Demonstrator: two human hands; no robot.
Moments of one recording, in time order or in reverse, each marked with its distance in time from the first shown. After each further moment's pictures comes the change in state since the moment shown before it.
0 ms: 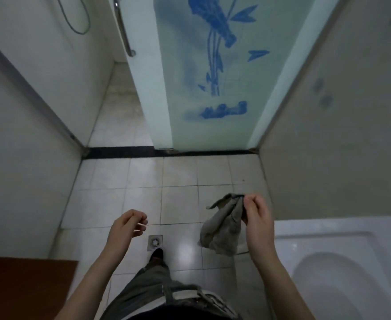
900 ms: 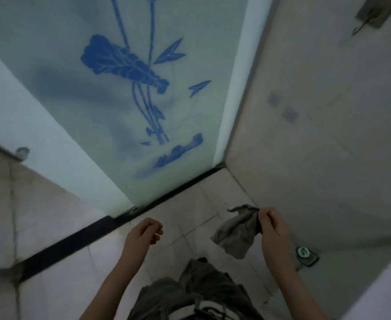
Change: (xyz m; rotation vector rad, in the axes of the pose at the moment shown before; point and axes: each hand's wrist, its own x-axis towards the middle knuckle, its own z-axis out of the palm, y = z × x) left_hand 0.374 0.208 0.129 0.315 -0.487 0.146; right_hand 0.303 -0.008 0.056 -0.103 0.528 0.076
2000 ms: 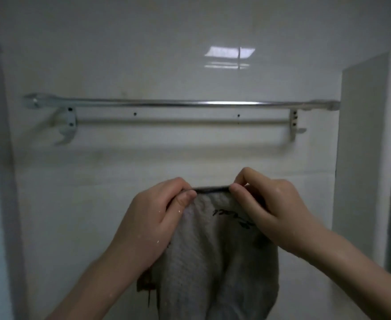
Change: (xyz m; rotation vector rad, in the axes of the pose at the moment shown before) left_hand 0.076 0.681 0.218 -0.113 -0.700 2.054; right_hand 0.147 -0.469 -0.167 -1.095 0.954 -0.830
